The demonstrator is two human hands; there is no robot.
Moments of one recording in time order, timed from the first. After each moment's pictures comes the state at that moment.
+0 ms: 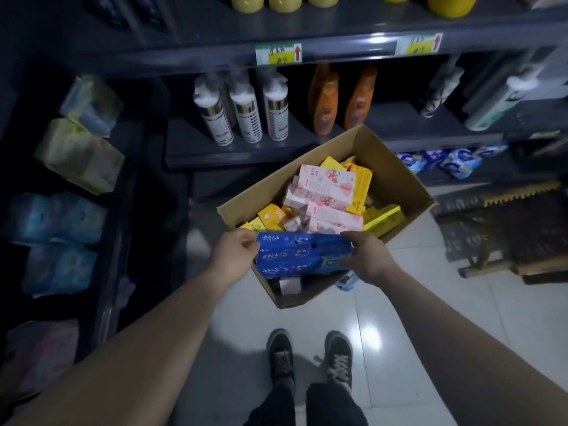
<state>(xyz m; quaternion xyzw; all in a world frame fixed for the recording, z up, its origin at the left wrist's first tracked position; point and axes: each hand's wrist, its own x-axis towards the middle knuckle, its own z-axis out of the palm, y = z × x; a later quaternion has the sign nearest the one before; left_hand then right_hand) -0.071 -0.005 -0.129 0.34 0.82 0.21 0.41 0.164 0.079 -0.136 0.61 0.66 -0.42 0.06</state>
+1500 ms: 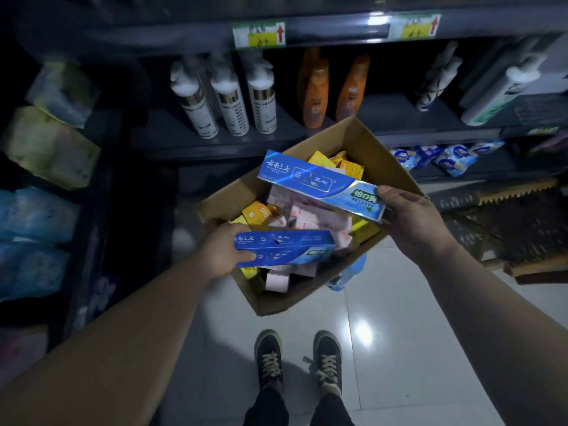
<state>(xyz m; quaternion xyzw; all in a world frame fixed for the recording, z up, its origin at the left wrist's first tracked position) -0.072 0.022 -0.148 0.45 0.76 0.11 0.45 0.204 0.146 -0.109 0.59 0.30 -0.67 -0.33</state>
